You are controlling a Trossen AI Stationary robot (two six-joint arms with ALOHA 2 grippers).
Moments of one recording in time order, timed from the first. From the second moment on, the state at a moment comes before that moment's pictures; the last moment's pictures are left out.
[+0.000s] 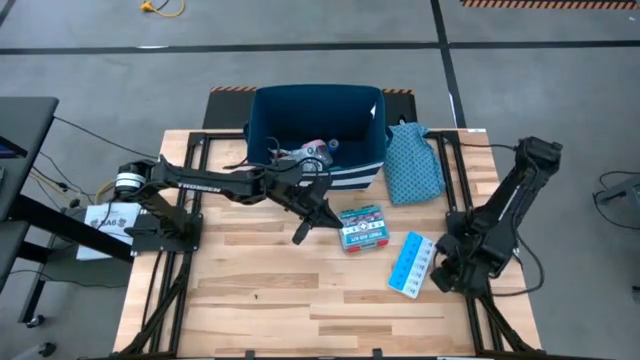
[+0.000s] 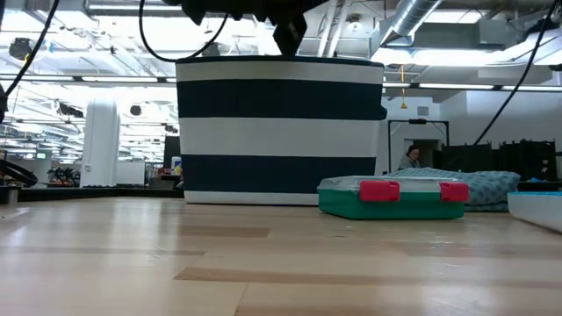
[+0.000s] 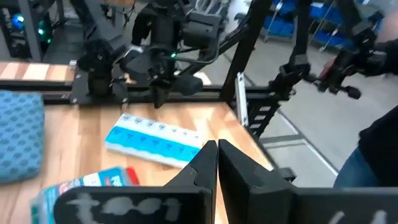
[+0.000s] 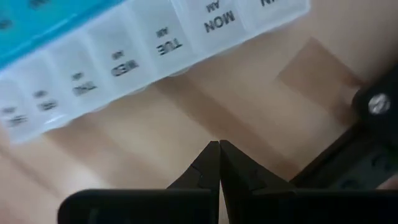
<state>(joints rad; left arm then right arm) 0.06 1.59 1.15 0.19 0.49 -0.10 1.07 1.08 0.53 -0.93 0.11 1.91</state>
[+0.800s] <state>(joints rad) 0.01 1.60 1.15 0.13 0.36 0.16 0.95 1.33 0.53 -0.75 0.09 1.52</state>
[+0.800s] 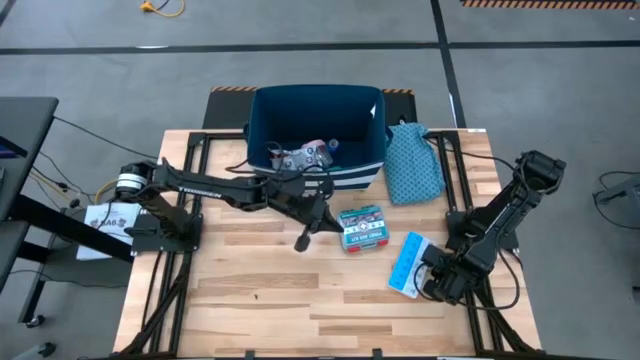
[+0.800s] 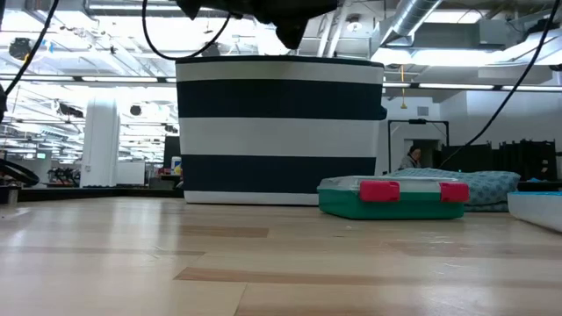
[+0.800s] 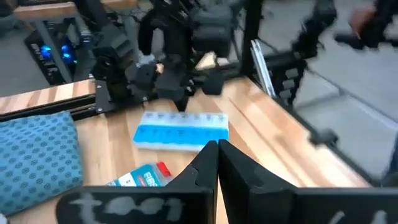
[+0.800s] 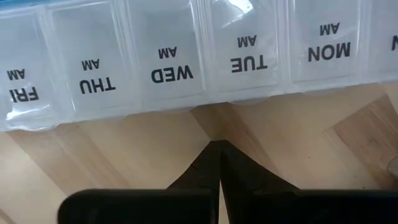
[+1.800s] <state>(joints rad) -0.24 1.79 1.15 0.45 0.09 -0.64 0.95 1.33 0.53 -0.75 0.08 1.49</state>
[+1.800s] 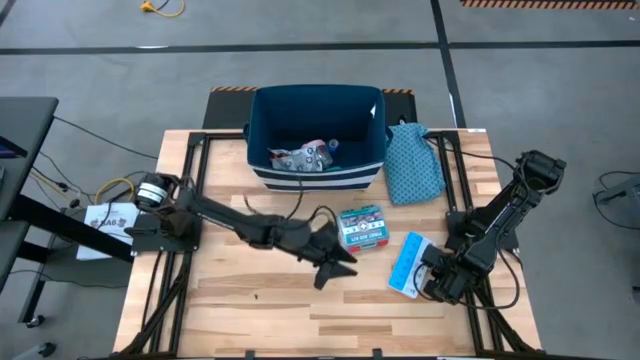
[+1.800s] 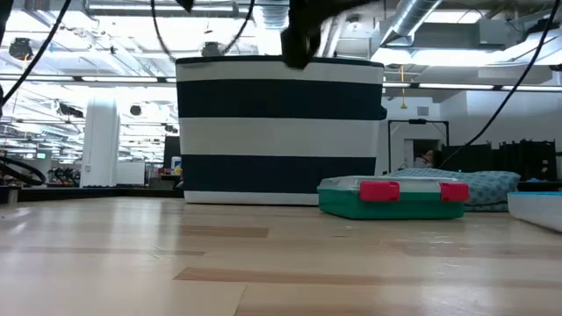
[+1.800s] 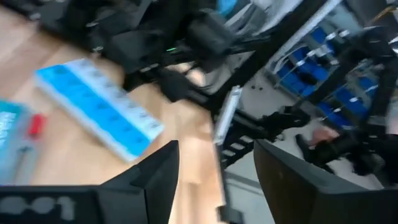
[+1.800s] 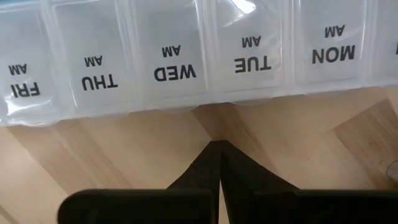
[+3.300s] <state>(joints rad) -0.45 1.43 1.15 0.08 -0.28 -0.33 0.86 1.34 0.56 -0.87 -0.03 1.40</state>
